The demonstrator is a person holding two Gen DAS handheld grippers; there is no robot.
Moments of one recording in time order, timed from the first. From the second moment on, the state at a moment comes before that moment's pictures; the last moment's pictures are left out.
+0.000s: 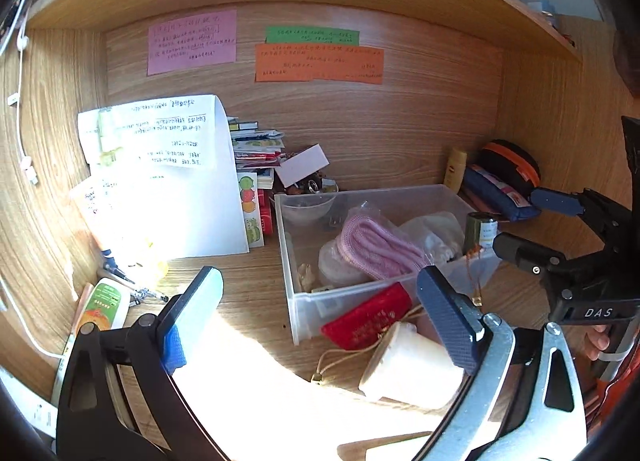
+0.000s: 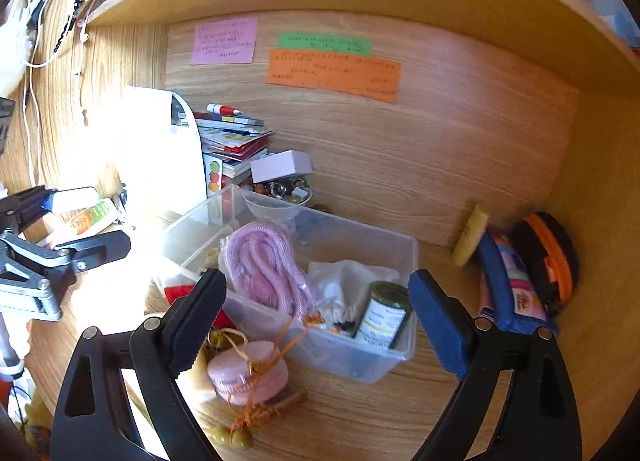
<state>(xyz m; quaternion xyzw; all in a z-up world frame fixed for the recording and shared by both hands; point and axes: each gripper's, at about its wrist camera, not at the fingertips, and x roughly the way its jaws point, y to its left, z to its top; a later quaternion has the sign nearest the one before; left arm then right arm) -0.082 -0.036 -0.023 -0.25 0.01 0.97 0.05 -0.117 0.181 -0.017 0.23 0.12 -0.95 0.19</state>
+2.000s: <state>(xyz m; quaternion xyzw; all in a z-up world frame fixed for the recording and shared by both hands) -0.009 0.018 -0.137 -0.34 0.03 0.93 0.09 -0.075 0.156 -0.123 0.41 0.10 -0.89 0.20</state>
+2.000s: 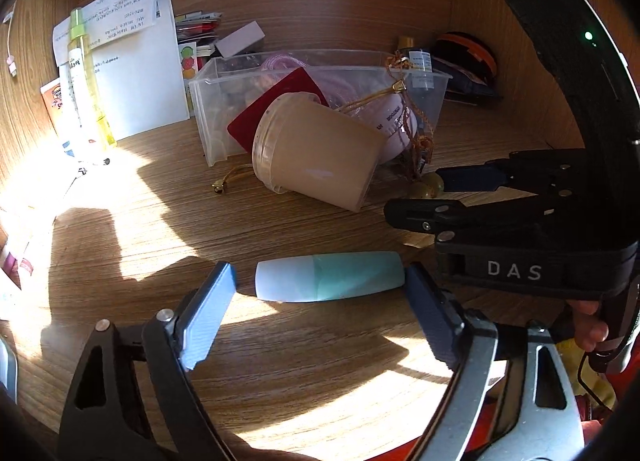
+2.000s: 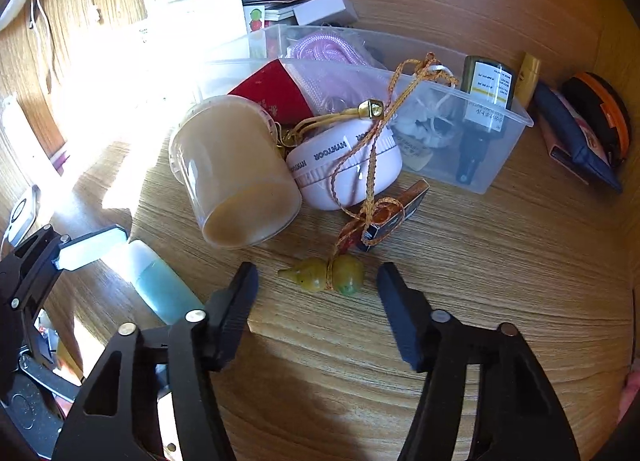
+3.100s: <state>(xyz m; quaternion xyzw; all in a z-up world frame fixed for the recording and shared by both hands) -0.011 -0.010 -0.068 -0.26 0.00 0.96 0.06 -0.068 0.226 -0.036 0.29 0.04 -0.93 0.20</state>
